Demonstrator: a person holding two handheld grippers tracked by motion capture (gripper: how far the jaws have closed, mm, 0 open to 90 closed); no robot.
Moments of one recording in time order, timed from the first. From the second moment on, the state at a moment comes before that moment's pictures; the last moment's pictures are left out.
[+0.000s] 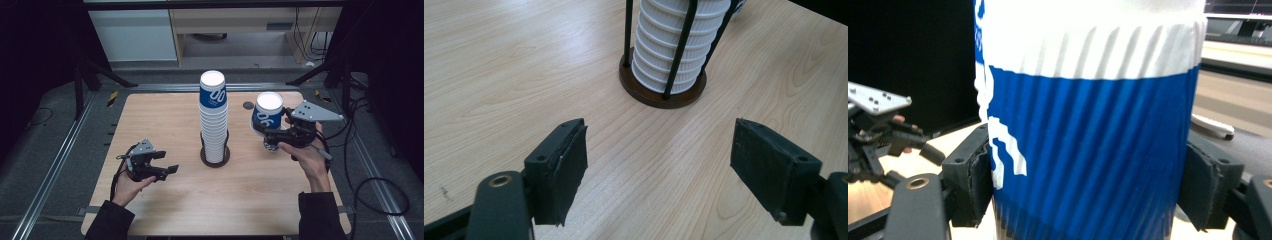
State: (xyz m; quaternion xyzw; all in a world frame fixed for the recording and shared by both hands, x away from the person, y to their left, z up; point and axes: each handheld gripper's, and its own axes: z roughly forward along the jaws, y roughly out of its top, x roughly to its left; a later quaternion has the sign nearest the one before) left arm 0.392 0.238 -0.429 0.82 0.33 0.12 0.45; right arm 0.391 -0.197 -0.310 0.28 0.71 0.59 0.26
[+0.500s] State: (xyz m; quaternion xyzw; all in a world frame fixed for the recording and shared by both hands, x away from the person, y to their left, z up) left arm 0.391 0.236 -0.427 0.83 0.32 0.11 0.44; right arm 0.383 -0.202 -0.353 0.26 0.75 0.58 0.21
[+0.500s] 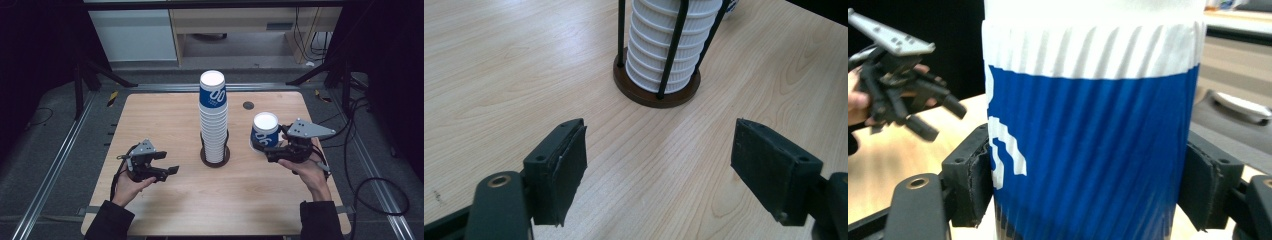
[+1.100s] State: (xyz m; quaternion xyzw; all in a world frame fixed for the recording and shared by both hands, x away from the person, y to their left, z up) left arm 0.383 0.226 -0.420 0.84 0.29 0.09 0.45; right arm 0.377 -0.170 -0.382 0.18 0.81 0.54 0.16
